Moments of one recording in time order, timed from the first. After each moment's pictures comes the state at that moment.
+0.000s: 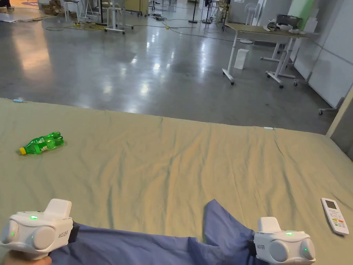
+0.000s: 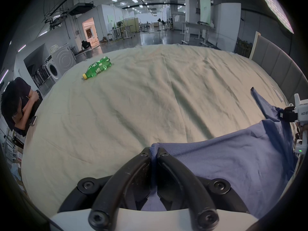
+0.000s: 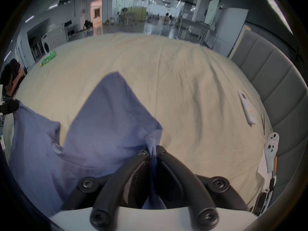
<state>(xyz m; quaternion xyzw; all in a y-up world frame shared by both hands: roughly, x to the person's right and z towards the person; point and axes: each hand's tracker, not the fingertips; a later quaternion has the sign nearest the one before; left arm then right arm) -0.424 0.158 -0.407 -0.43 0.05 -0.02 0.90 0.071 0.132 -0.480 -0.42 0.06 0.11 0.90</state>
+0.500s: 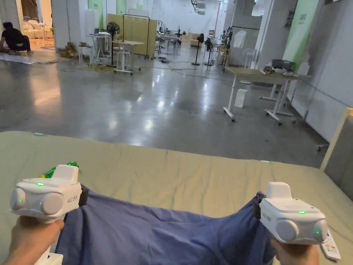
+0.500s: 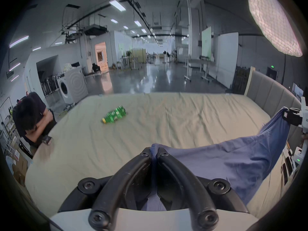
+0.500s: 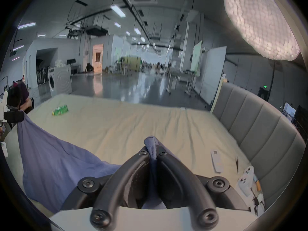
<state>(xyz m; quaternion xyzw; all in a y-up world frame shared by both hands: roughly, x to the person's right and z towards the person) -0.438 0.317 -0.373 -0.27 0.08 -0.01 0.96 0.038 0.328 -0.422 -0.18 0.05 0.10 0.98</state>
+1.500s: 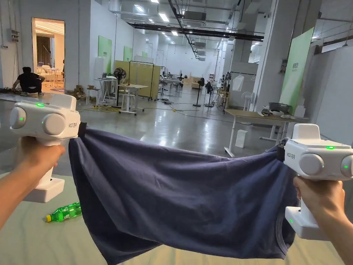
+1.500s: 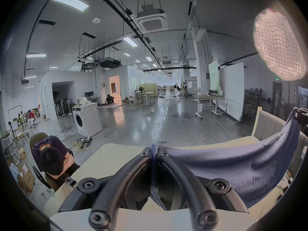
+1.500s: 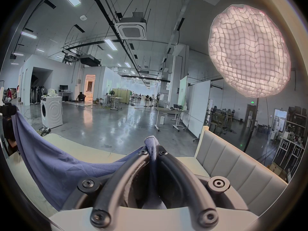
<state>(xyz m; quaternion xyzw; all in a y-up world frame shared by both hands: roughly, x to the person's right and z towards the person) -0.472 0.541 -0.394 -0.12 0.14 -0.03 0.98 0.044 0.541 -0.444 -0.03 0.01 0.10 0.99</state>
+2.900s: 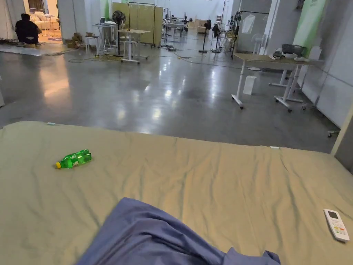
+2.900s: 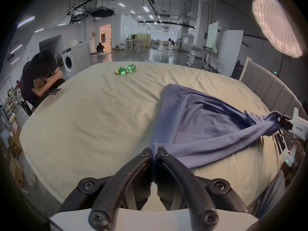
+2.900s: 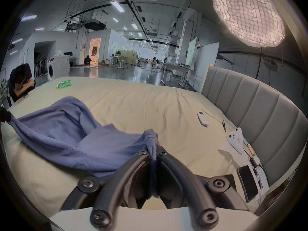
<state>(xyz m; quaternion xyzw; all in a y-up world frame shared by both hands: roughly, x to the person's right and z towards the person) -0.440 0.190 -0.147 -0.36 0.07 0.05 0.93 0.088 0.176 -0.233 -0.23 0.03 0.13 0.96</state>
